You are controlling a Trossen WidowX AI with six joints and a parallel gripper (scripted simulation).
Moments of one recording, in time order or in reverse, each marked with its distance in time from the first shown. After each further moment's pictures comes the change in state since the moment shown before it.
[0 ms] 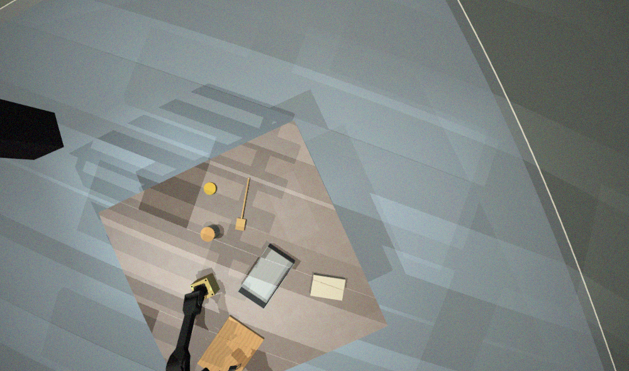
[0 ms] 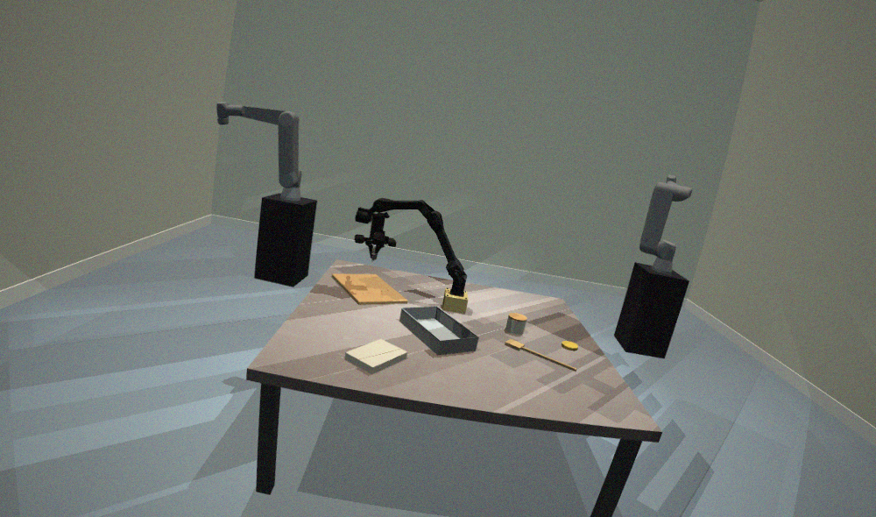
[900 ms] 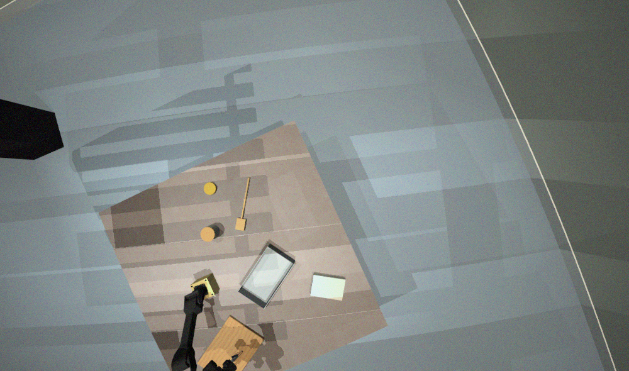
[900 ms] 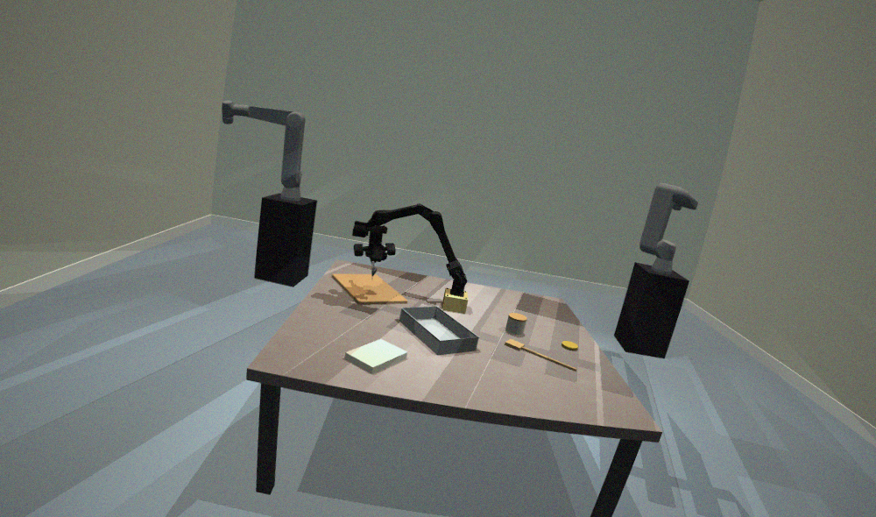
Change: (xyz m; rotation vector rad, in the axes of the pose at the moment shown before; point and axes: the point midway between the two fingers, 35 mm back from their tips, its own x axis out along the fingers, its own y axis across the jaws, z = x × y) arm 0.028 0.004 0.001 -0.026 0.480 0.126
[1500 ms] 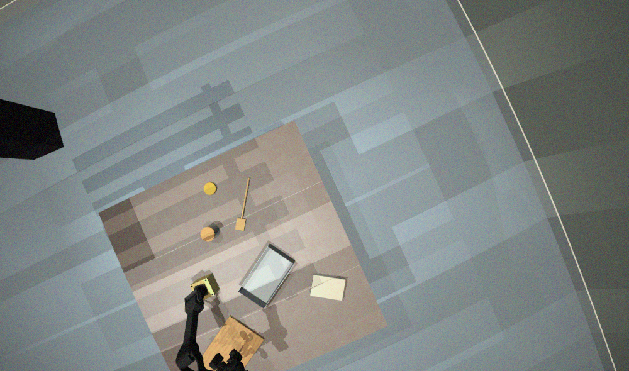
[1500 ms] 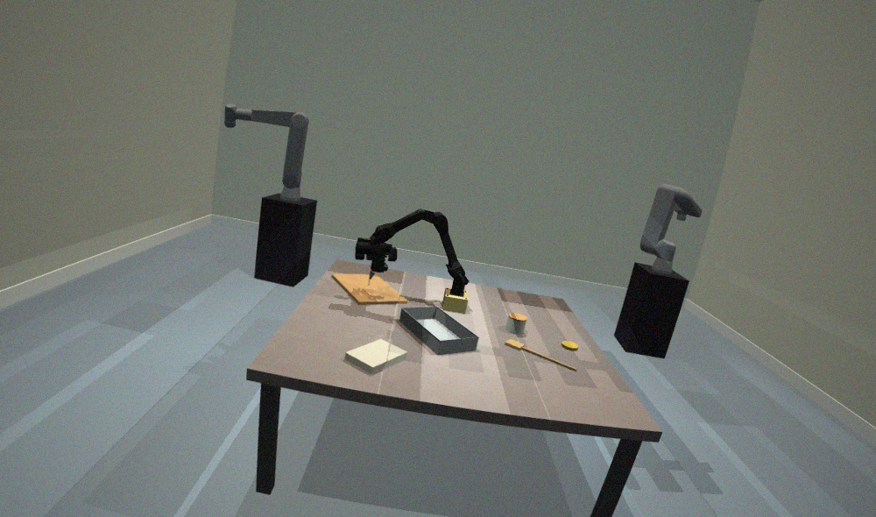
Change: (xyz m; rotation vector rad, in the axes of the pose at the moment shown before) arm -0.022 -0.001 0.013 0.053 0.597 -0.066
